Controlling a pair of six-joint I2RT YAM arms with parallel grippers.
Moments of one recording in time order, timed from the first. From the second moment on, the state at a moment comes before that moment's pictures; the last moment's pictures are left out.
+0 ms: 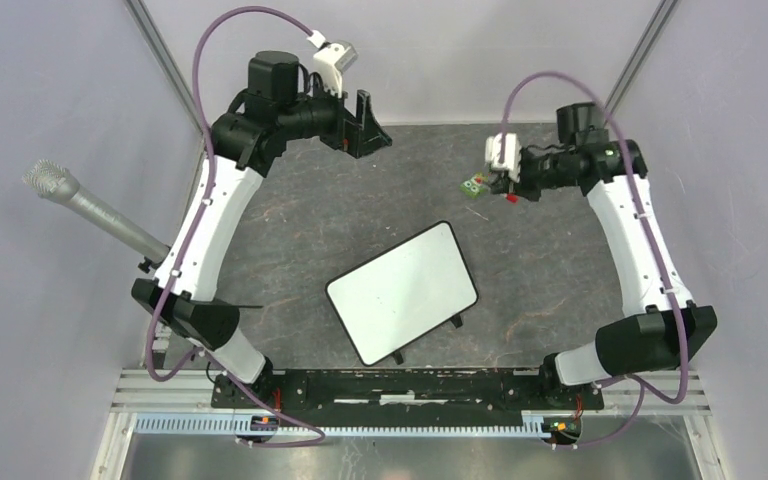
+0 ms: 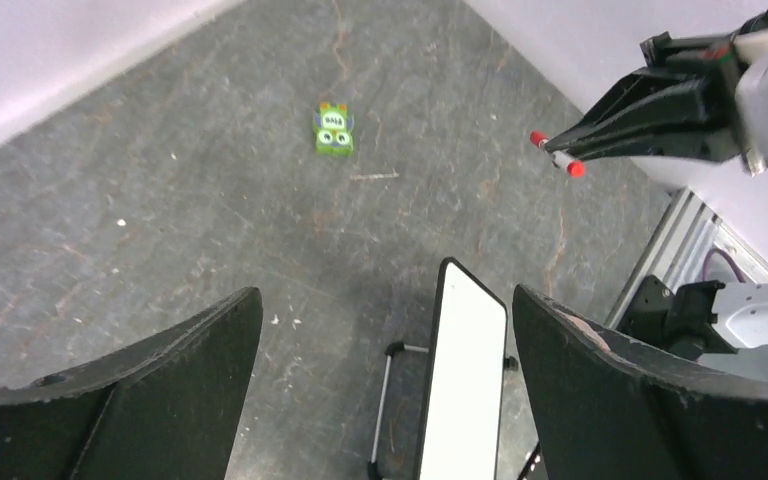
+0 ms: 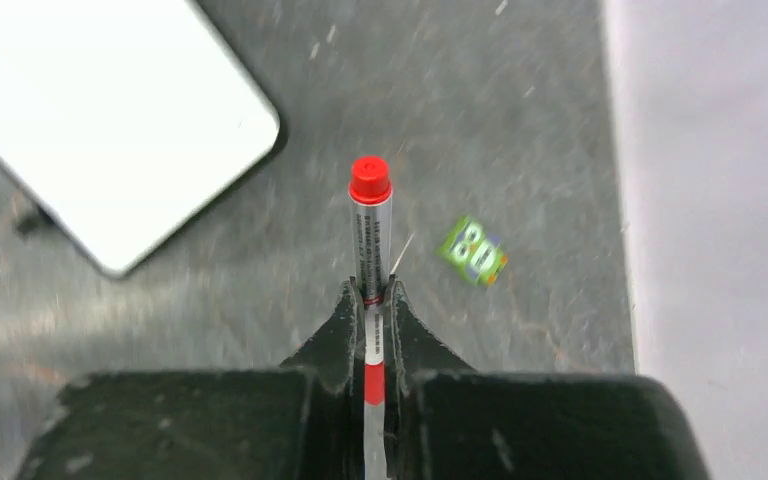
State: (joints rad) left arm -0.41 1.66 2.05 -0.83 0.53 -0.07; right arm 0.13 1.45 1.59 -1.16 -0.70 -1.33
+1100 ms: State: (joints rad) left arm -0.74 1.62 1.77 -0.44 0.49 -0.16; right arm 0.15 1.27 1.23 -0.02 -0.60 0.75
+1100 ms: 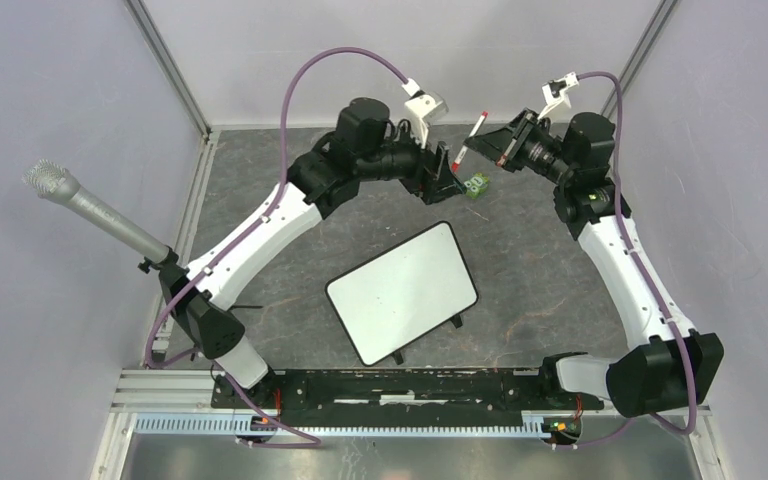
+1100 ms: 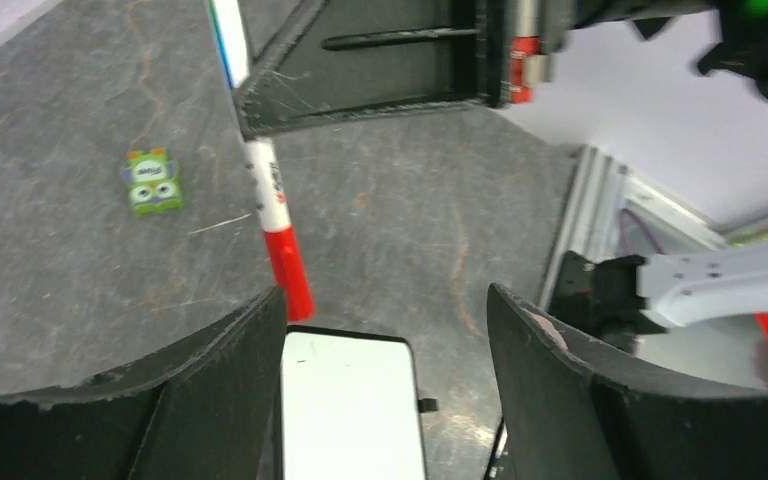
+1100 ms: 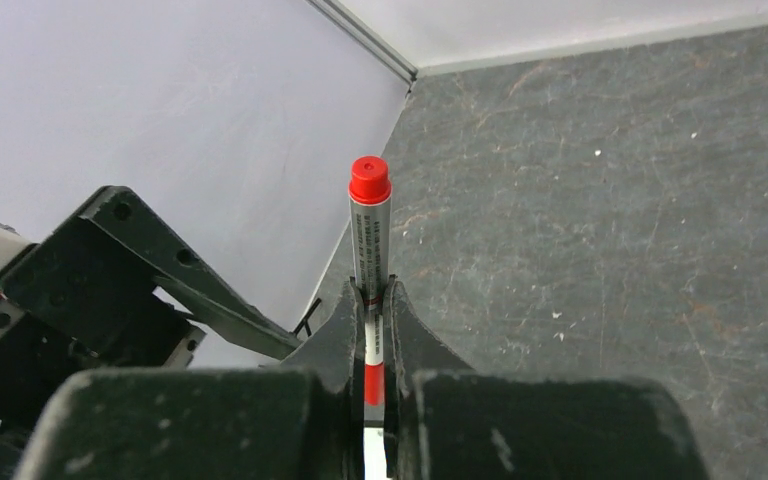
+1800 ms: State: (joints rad) left arm -0.75 1.68 1.78 -0.48 0.38 -0.16; right arm 0.19 1.24 1.24 -0.07 -0.58 0.78
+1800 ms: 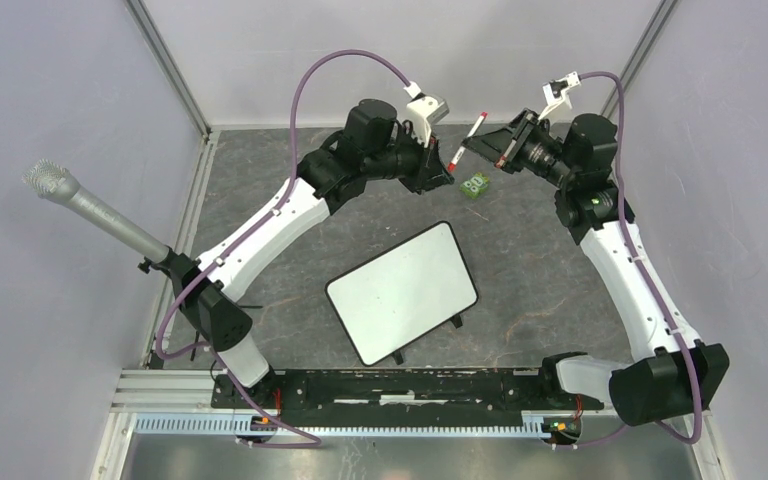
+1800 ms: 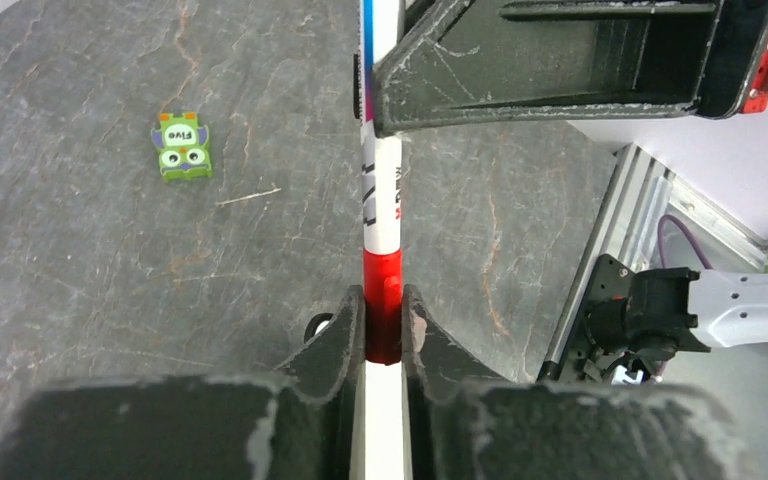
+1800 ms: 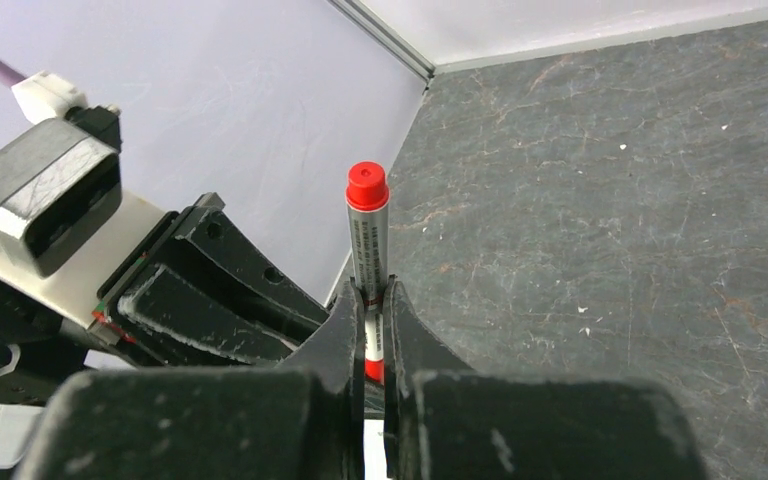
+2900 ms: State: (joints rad) left arm -0.80 1.52 1.73 -1.00 0.31 0.63; right arm 0.24 1.32 1.34 -0.39 -1.10 0.21
